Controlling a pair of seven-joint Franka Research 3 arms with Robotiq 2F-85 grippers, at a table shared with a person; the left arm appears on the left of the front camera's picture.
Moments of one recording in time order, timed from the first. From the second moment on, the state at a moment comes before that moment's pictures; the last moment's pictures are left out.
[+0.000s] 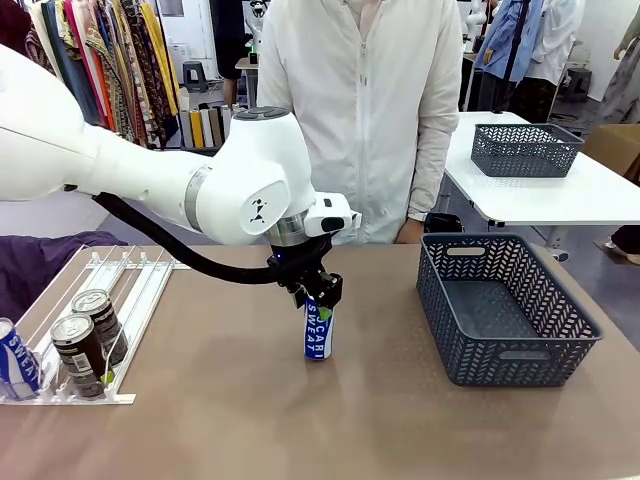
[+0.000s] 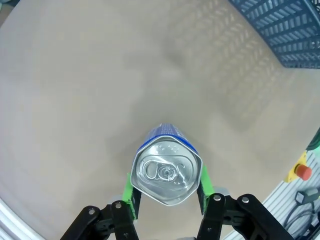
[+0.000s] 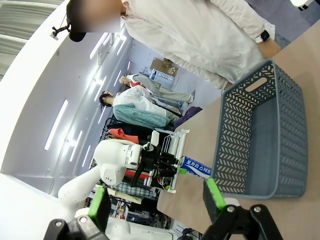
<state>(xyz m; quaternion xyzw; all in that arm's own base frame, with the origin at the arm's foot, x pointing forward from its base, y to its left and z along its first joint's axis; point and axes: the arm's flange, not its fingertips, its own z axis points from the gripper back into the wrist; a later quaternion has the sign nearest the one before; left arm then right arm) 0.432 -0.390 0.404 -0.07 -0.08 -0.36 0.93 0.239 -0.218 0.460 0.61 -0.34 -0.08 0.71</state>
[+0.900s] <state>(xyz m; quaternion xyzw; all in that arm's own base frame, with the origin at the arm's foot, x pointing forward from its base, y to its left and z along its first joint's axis) 0.387 -0.342 0.516 -0.13 -0.09 -0.40 0.91 0.239 -0.218 0.460 0.61 -0.34 -0.08 0.71</state>
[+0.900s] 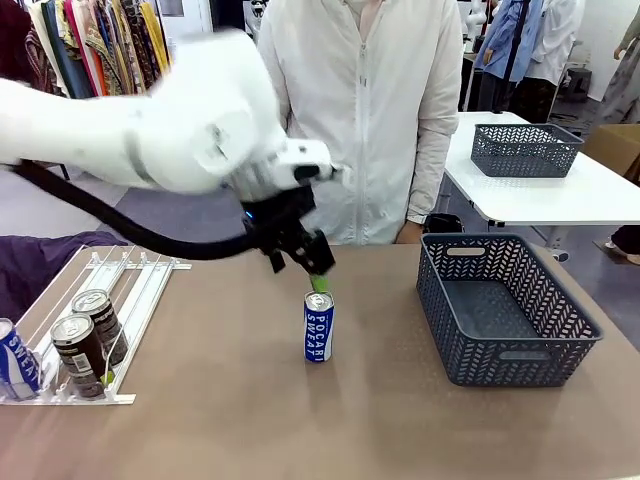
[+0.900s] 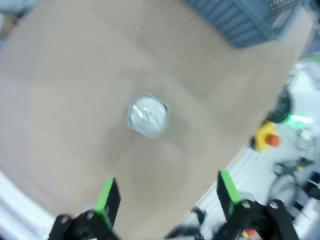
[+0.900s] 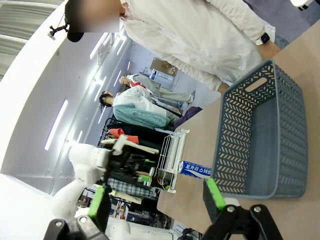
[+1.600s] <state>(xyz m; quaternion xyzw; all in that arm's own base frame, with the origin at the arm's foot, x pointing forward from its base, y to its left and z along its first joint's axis) 0.310 0.126 0.585 -0.45 -0.13 -0.15 0.87 0.239 -0.218 0.460 0.61 -0.34 -0.09 0.71</state>
